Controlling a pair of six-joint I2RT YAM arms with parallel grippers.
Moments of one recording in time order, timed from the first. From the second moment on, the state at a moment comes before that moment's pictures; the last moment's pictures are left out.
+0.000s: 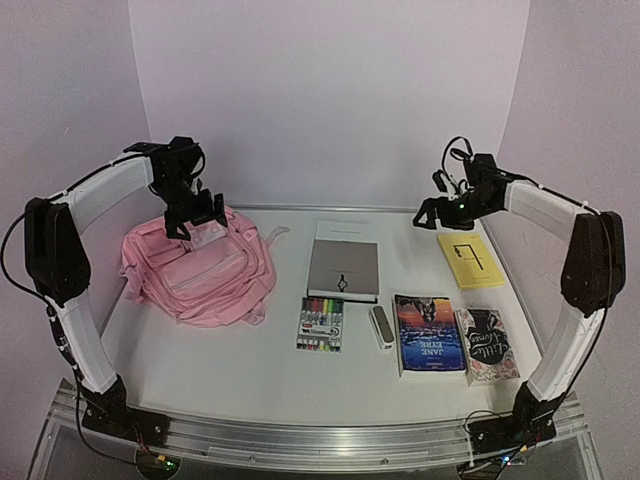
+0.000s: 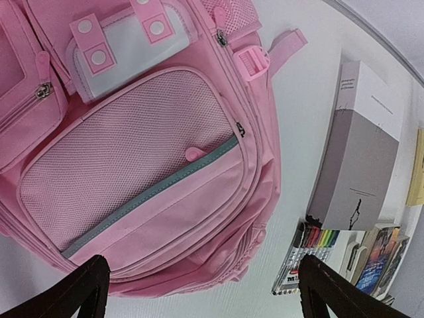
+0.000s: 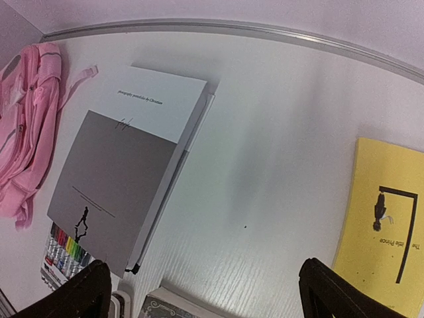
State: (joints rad) left arm -0.32 1.82 1.75 -1.07 0.12 -0.55; right arm 0.18 1.81 1.54 -0.62 -0.32 0.00
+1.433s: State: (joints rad) left arm -0.44 2.25 2.16 -1.23 -0.20 -0.88; right arm 0.35 2.31 1.74 -0.42 -0.42 0.31
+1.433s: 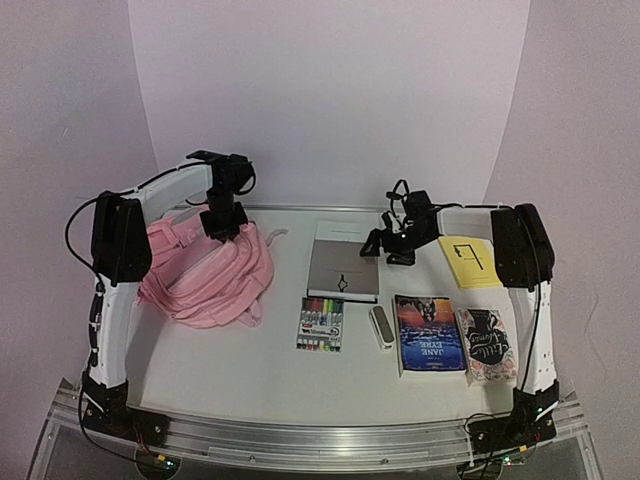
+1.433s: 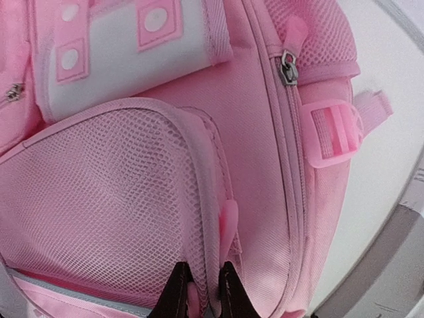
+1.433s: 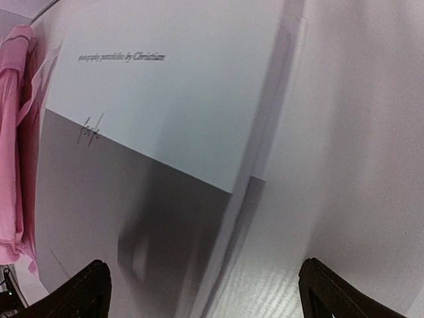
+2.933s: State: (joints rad) left arm -0.30 1.87 2.32 -1.23 -0.19 -0.65; right arm 0.71 2.38 1.83 -0.33 -0.39 0.32
